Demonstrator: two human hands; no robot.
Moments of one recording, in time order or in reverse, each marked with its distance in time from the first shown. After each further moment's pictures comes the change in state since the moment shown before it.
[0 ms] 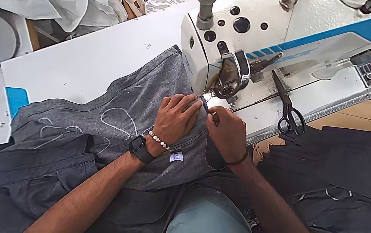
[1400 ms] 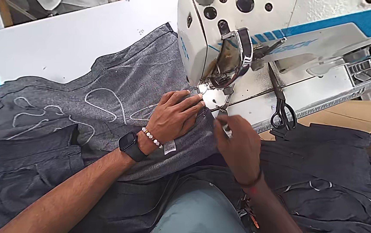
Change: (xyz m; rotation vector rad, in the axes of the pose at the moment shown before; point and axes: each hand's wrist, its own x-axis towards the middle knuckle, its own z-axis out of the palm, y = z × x) left_hand -0.010 0.009 0.001 -0.103 -0.054 0.106; right_hand -0.040 0.016 -0.043 -0.044 -0.021 -0.091
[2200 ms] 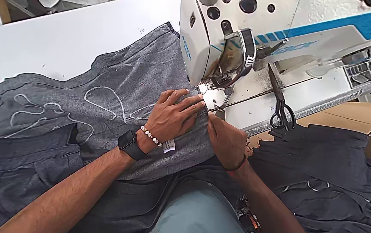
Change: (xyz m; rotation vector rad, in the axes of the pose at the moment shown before) left_hand 0.000 -0.002 -0.003 0.044 -0.005 0.006; right_hand 0.001 0.009 0.045 -0.103 0.175 -0.192
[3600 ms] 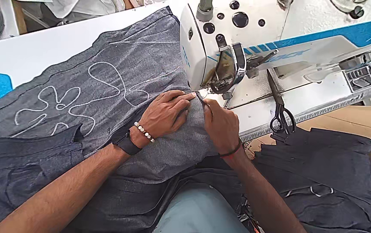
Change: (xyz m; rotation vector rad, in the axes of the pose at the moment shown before) left_hand -0.001 -0.026 -0.006 -0.105 -0.043 -0.018; right_hand 0.051 -0.009 0.005 0.092 -0.119 0.146
